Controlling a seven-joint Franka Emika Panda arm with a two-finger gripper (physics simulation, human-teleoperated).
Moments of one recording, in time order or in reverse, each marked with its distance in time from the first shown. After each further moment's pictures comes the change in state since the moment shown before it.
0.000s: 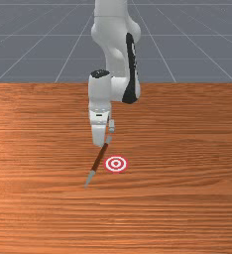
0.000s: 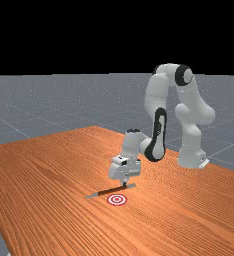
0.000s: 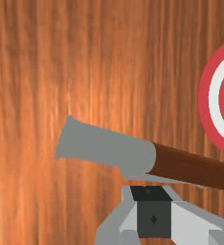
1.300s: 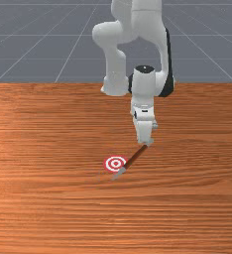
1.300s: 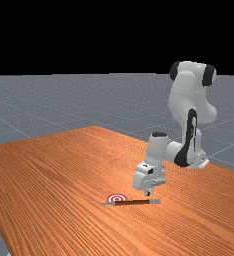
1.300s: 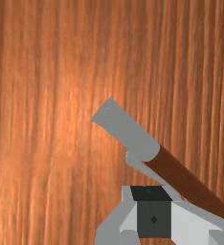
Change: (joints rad) arm 0.541 -0.029 -0.197 0.006 0.056 -0.068 0.276
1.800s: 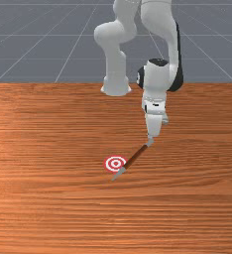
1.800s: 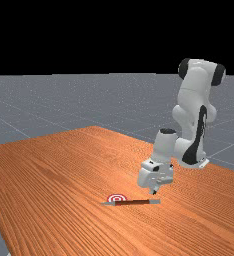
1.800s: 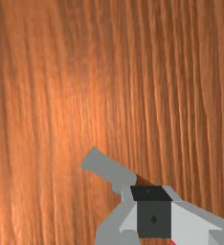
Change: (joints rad) arm 0.255 -0.031 -0.184 0.022 -0.017 -0.093 0.229
